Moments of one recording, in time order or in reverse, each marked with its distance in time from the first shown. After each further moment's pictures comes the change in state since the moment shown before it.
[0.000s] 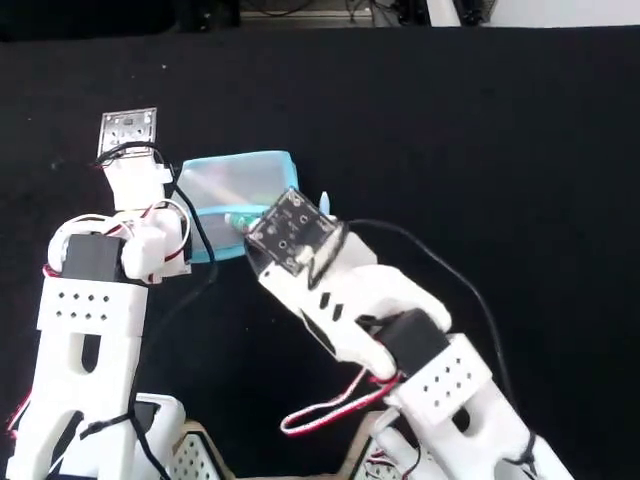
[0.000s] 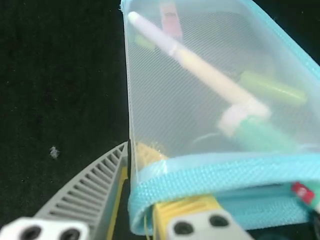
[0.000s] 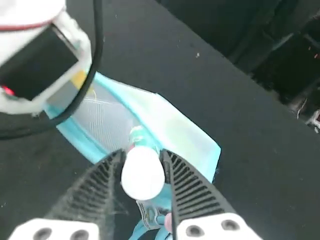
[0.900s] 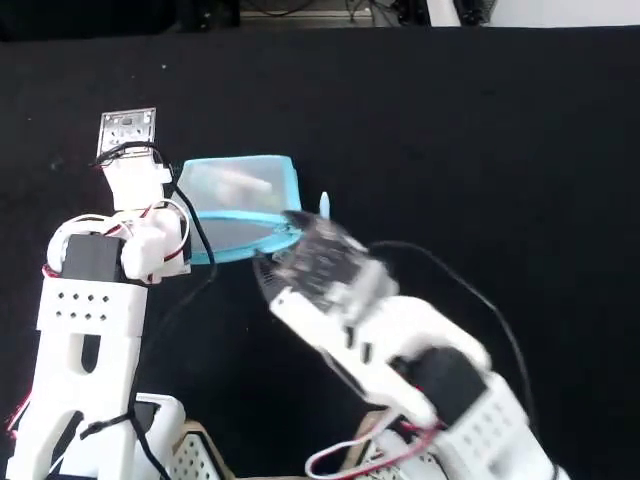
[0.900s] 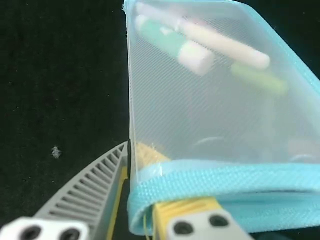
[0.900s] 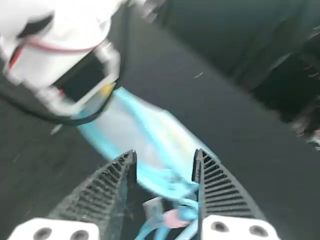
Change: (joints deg) left arm 0.0 0.0 0.0 0.0 0.0; right arm -0.4 -18.6 0.0 9.5 -4.0
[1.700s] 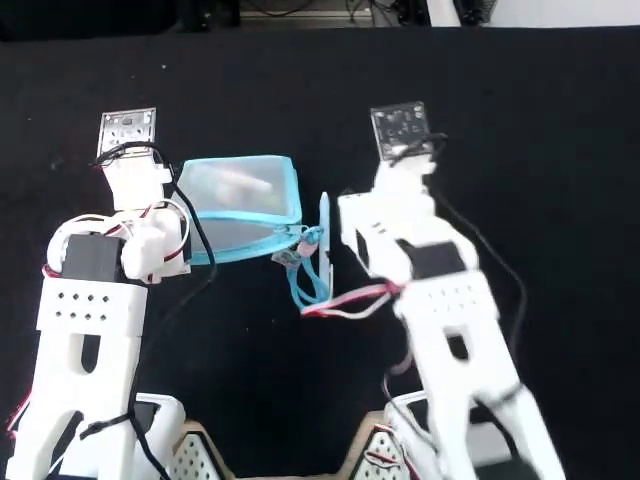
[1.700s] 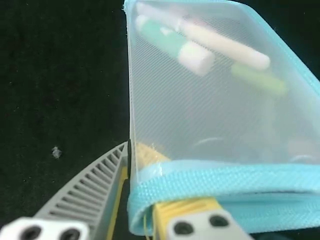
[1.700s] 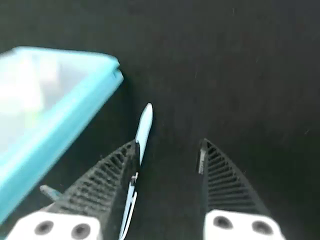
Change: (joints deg) left arm 0.0 0.0 0.0 0.0 0.0; right arm 25.4 42.1 -3.3 -12.0 -19.2
